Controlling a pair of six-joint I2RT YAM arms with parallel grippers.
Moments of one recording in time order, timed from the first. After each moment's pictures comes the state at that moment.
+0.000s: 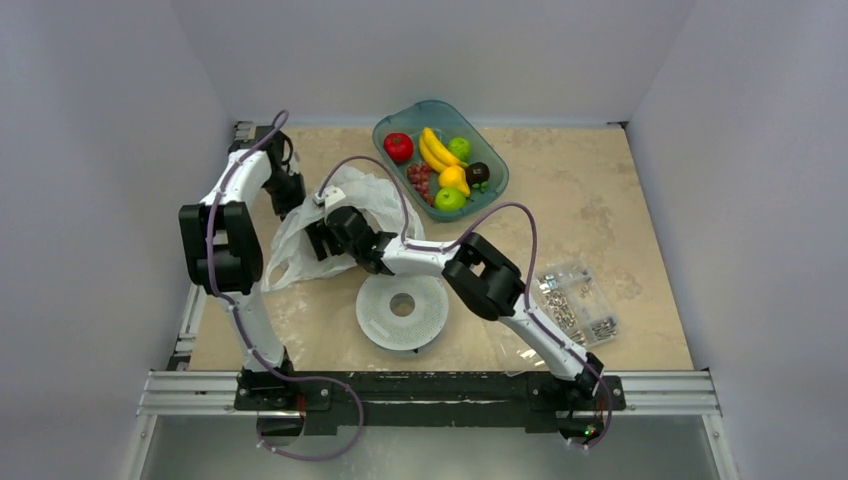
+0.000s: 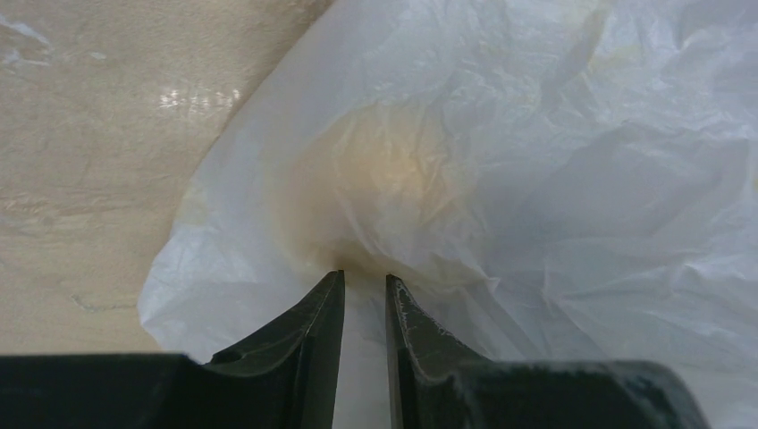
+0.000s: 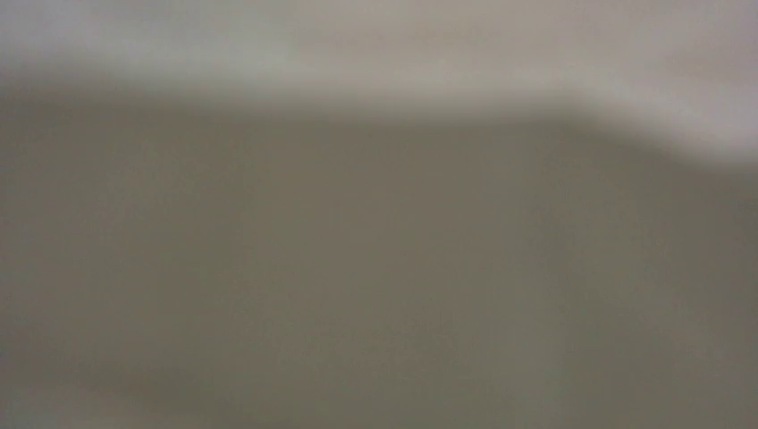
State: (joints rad) left arm 0.08 1.97 1.62 -1.03 0.16 -0.24; right arm 1.01 2.48 1.89 0.17 0.24 0.26
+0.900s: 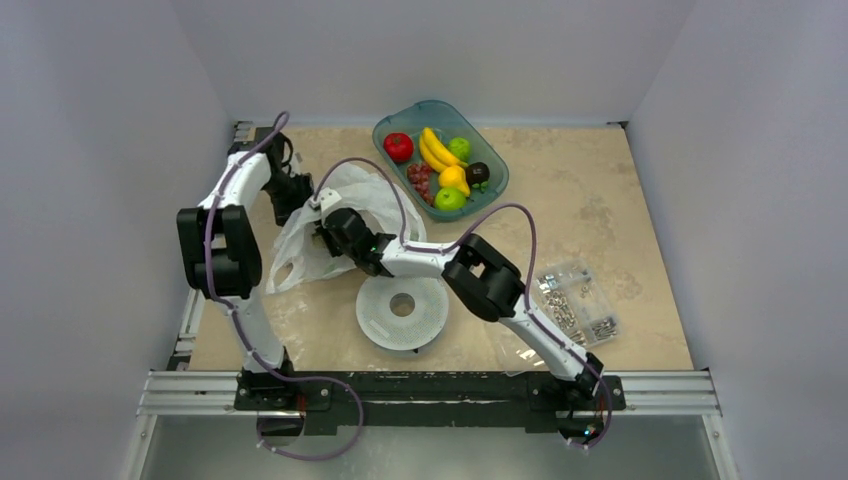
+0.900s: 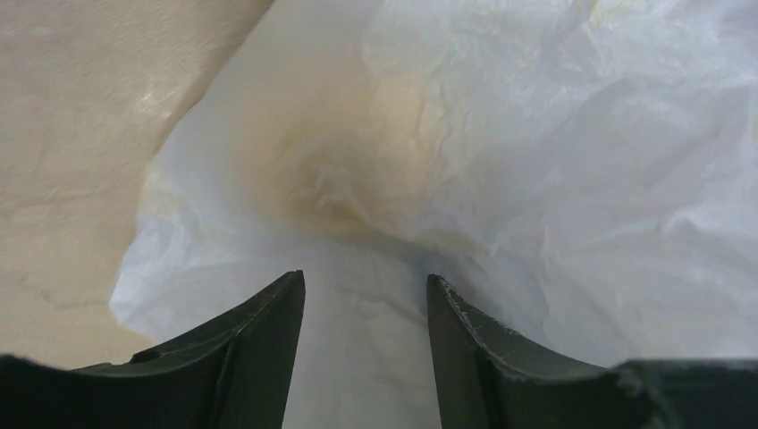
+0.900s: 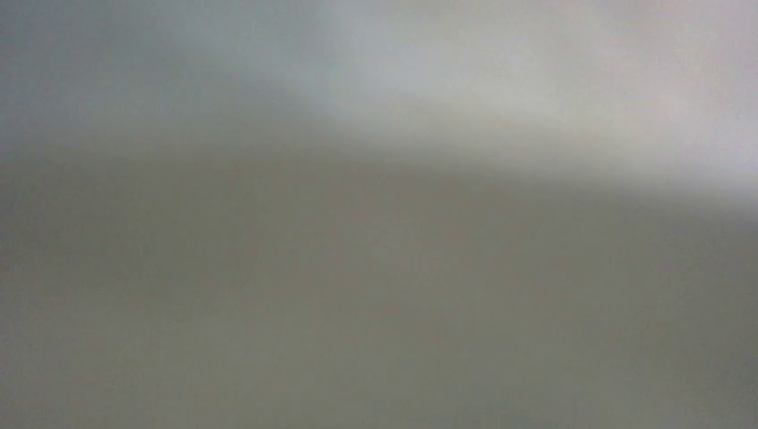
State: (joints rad) left arm 0.06 1.97 1.60 -1.03 0.22 -0.22; right arm 1.02 2.52 1.94 0.18 0.25 0.19
